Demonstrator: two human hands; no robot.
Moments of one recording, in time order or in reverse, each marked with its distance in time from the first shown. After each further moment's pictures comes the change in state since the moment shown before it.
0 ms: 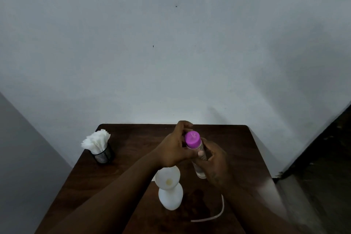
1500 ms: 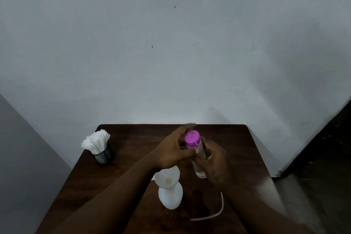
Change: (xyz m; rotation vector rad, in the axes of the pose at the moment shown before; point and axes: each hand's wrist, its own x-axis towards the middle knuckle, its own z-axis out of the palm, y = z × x) left_hand -0.010 -0.001 0.003 -0.104 -0.007 -0.053; right_hand -0.001 0.003 0.000 -0.005 0.001 0.013
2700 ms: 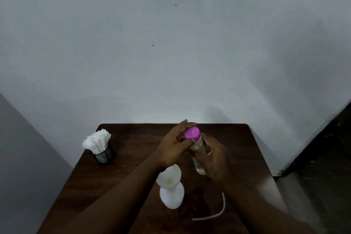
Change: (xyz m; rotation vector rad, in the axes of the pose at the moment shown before) left_hand 0.005 -0.002 0.007 -0.137 0.187 -0.005; right_hand 0.008 -0.015 0.001 0.045 0.006 -0.033
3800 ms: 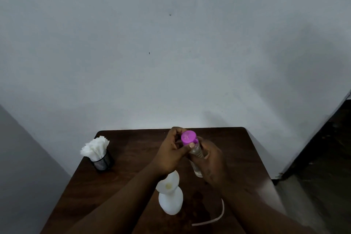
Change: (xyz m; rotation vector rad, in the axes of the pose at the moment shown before) left_hand -0.006 0.000 0.010 -0.169 0.064 -0.041; right_hand -0.002 -0.003 0.000 0.026 0.017 0.023
